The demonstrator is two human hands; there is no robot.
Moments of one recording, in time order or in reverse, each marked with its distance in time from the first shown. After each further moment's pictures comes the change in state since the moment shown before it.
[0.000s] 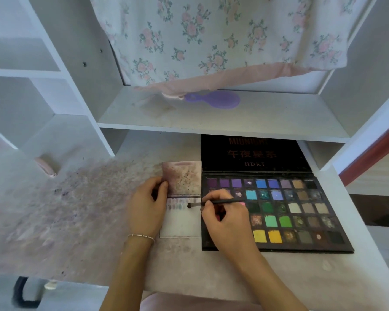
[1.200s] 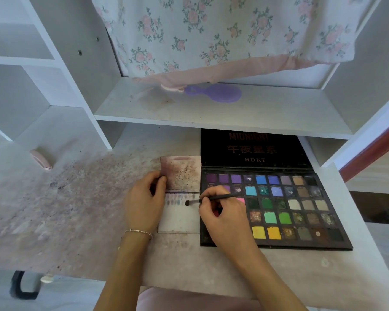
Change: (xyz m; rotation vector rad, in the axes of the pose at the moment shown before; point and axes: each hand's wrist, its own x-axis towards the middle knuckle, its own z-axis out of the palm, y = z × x) left_hand 0.000 0.001 0.000 0.035 0.003 -0.016; right_hand 0.002 0.003 0.002 -0.077 -0.077 0.022
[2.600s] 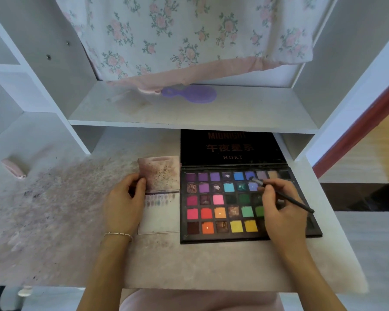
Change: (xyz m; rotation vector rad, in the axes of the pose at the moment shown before) left_hand 0.000 -0.004 0.003 0.000 0.012 -0.005; right_hand -0.022 0.044 -0.089 0.129 0.498 0.036
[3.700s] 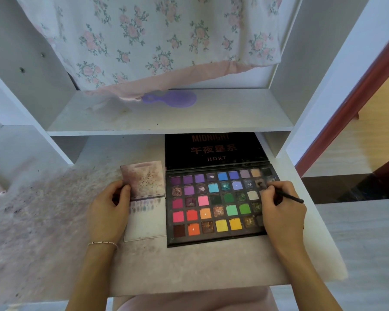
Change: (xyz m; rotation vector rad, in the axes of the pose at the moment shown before) left_hand 0.000 0.001 -0.002 -0.003 -0.013 0.015; right_hand 0.006 0.017 -0.021 -0.226 0.165 0.115
